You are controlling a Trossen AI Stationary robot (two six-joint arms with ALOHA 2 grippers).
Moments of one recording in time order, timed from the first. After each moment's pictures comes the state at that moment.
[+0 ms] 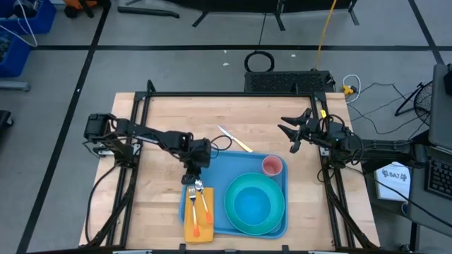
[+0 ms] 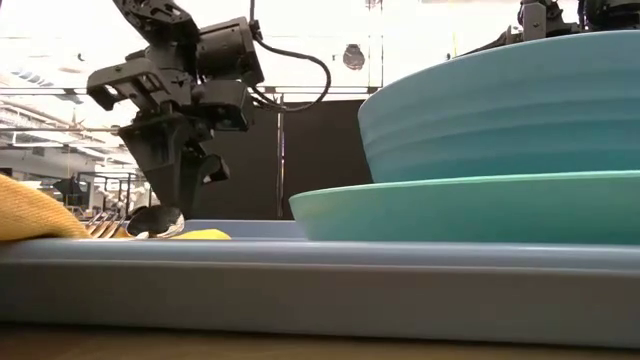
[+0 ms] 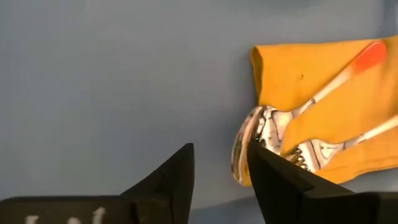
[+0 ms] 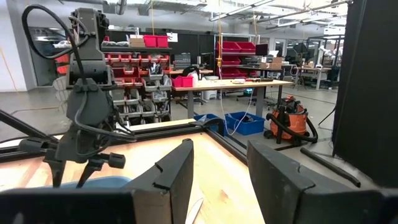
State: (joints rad) left arm 0.01 1.63 0.89 -0.50 0.42 0.02; right arm -0.19 0.47 0.19 0.39 0.21 -0.01
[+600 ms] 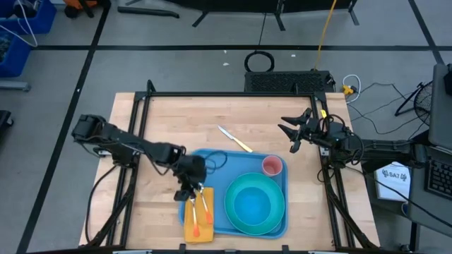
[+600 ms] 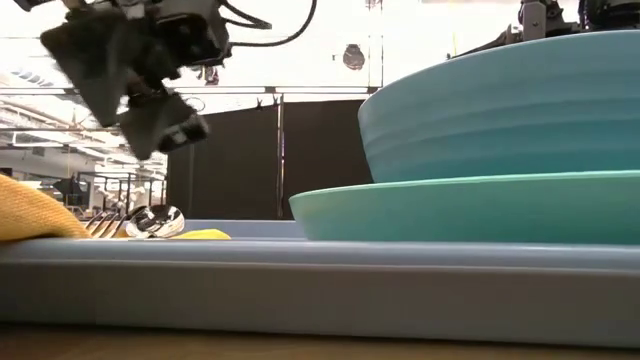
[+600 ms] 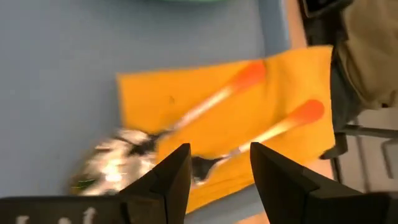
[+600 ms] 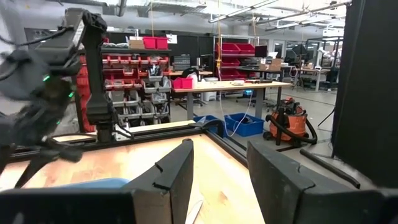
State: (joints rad) left arm -0.22 1.52 0.89 -0.43 0.44 -0.21; right arm -0.19 0.47 0.19 0.40 0.21 -0.01
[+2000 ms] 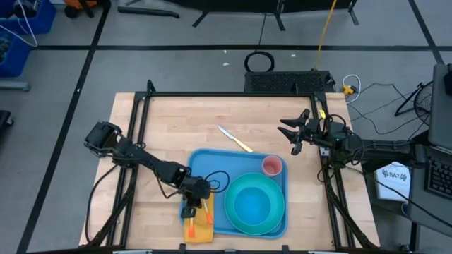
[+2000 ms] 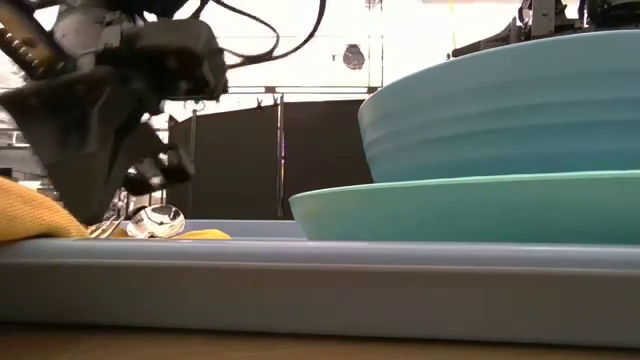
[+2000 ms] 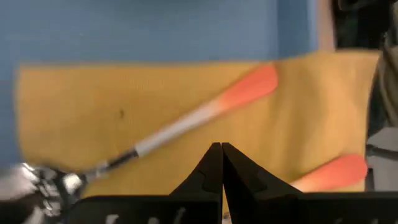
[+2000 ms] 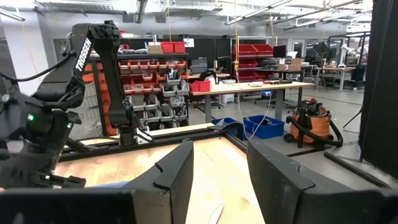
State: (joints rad) left arm -0.39 1.72 0.89 -0.20 0.32 -0.45; right arm -0.19 0.47 0.19 0.42 0.13 0.03
